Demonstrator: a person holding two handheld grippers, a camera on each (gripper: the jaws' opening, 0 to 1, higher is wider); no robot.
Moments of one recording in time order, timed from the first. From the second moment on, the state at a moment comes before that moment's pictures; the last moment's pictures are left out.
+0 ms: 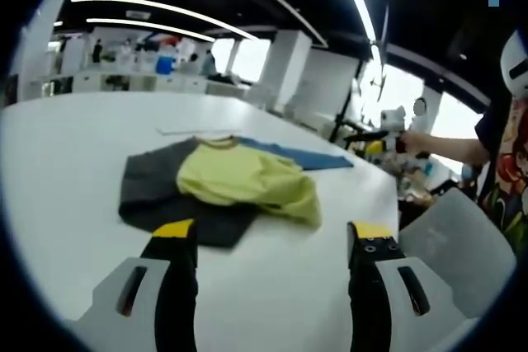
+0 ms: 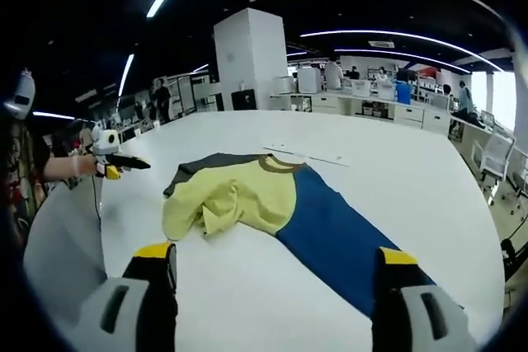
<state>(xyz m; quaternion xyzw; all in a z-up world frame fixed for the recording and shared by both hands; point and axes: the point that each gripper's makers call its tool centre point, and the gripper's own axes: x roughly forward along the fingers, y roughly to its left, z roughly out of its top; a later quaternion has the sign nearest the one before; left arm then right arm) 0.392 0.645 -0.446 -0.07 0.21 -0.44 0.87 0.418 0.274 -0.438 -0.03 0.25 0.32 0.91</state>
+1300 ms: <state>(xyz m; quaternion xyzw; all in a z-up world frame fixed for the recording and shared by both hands) 0.441 0.644 -0.512 -0.07 0.29 -0.35 0.89 0.398 0.313 -0.434 -0.04 0.26 0.36 0.89</state>
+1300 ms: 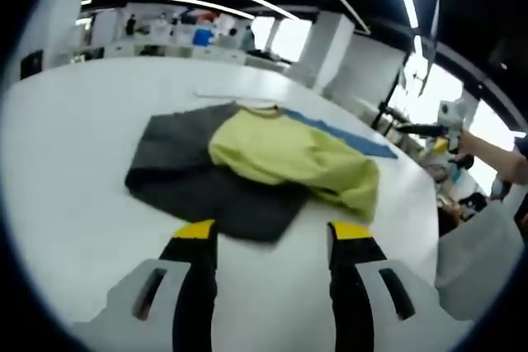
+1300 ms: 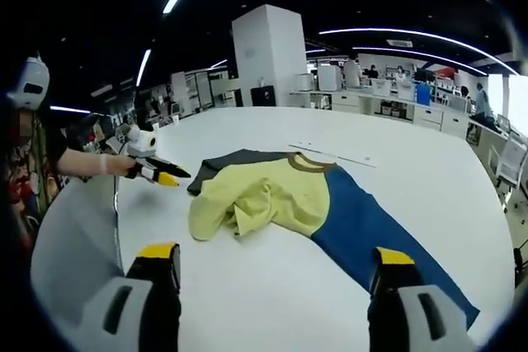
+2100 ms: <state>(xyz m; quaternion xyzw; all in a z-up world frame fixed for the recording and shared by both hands) 0.436 0.645 -0.529 -0.11 0.33 -0.31 0.88 0.384 0.329 -0.444 -0.02 0.26 0.37 0.89</state>
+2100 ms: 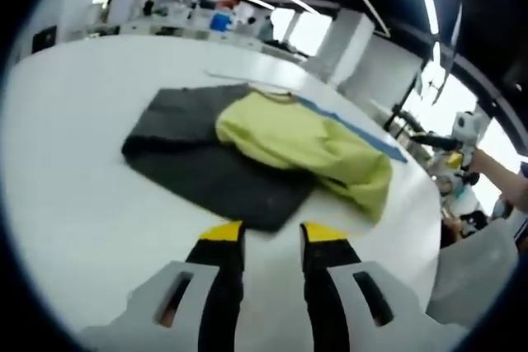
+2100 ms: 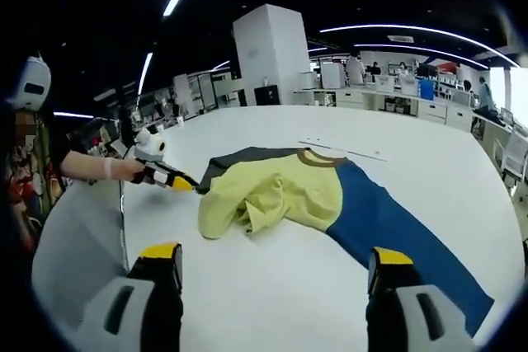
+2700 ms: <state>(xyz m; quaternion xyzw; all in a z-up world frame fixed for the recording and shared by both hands) 0.447 0.638 -0.527 -0.11 0.32 -0.29 0.89 0.382 0.322 -0.448 -0.01 0.27 0.36 0.89</state>
